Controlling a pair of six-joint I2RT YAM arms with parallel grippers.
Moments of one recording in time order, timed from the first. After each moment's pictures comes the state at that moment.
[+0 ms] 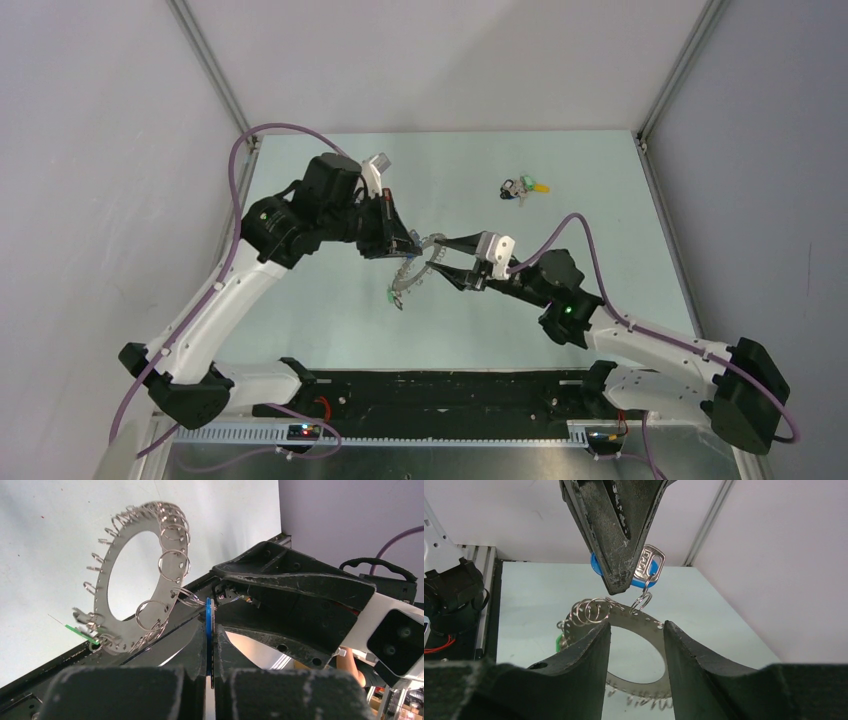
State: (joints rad) left arm -0.67 1.23 1.53 -1.01 0.35 -0.79; right arm 0.92 1.02 0.61 0.64 -0.31 -0.23
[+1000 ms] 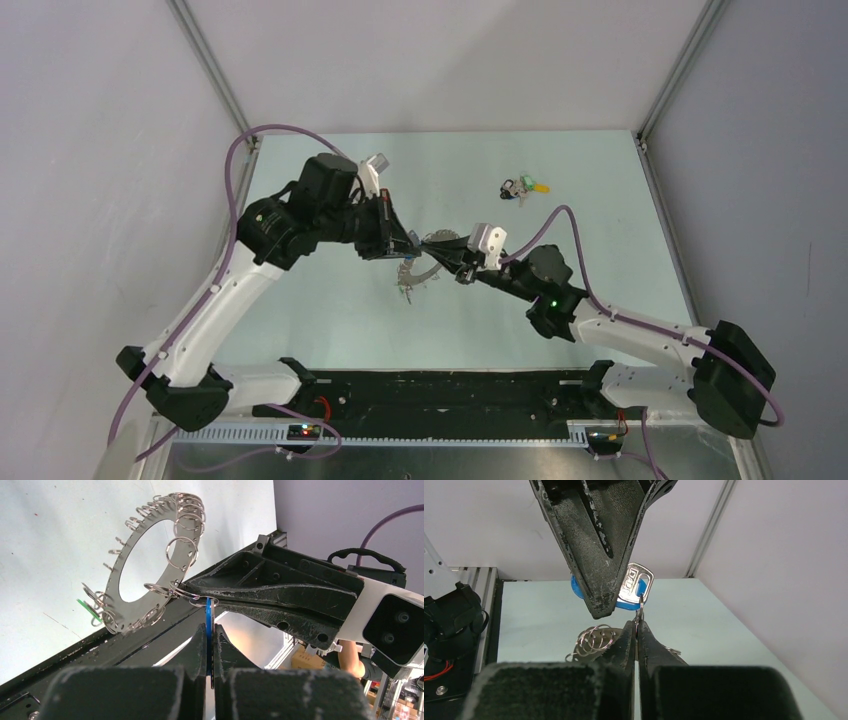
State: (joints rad) left arm -0.67 1.22 1.53 -1.02 0.37 -0.79; right arm 0.93 1.14 0.64 0.78 -0.29 -0.17
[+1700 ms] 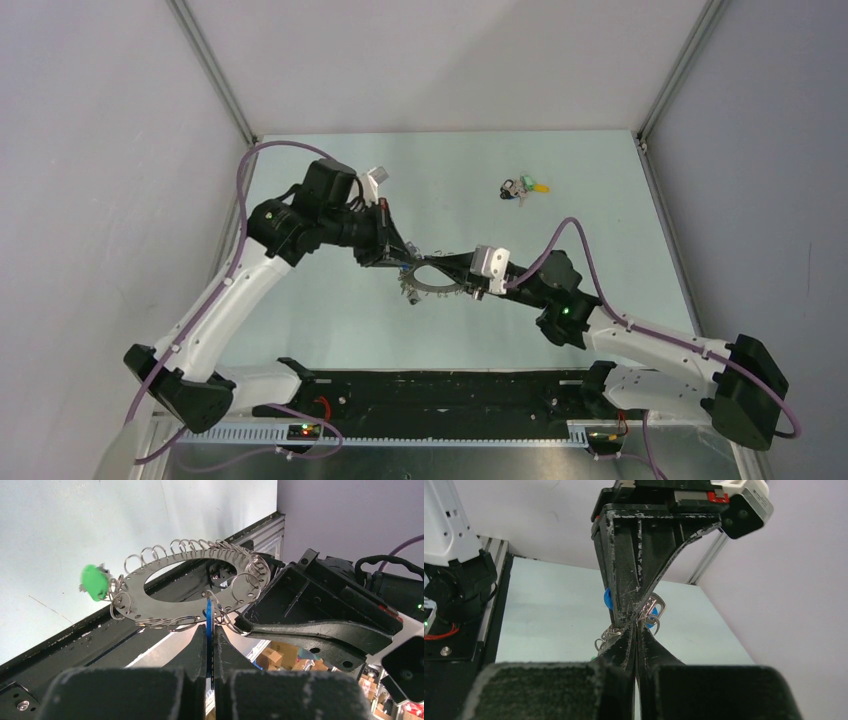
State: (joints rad) left arm -0.57 1.21 1.41 -1.00 0.52 -0.77; right arm 0.96 1.03 0.63 0.66 -0.36 -0.30
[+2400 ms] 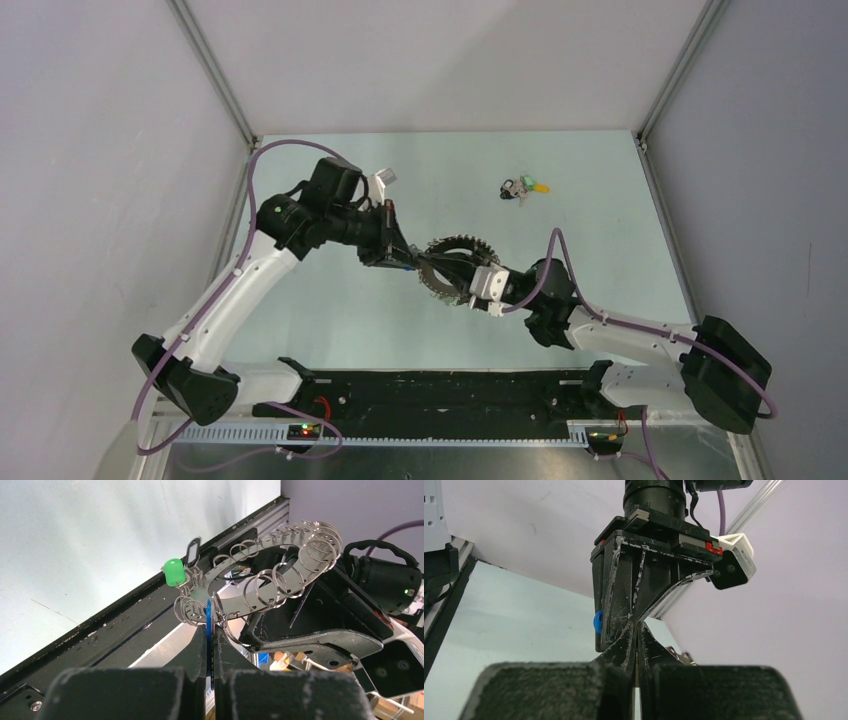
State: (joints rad) left arm -0.57 1.26 1.41 -1.01 0.58 -0.70; right arm 0.96 1.17 0.55 1.00 -0.42 -0.50
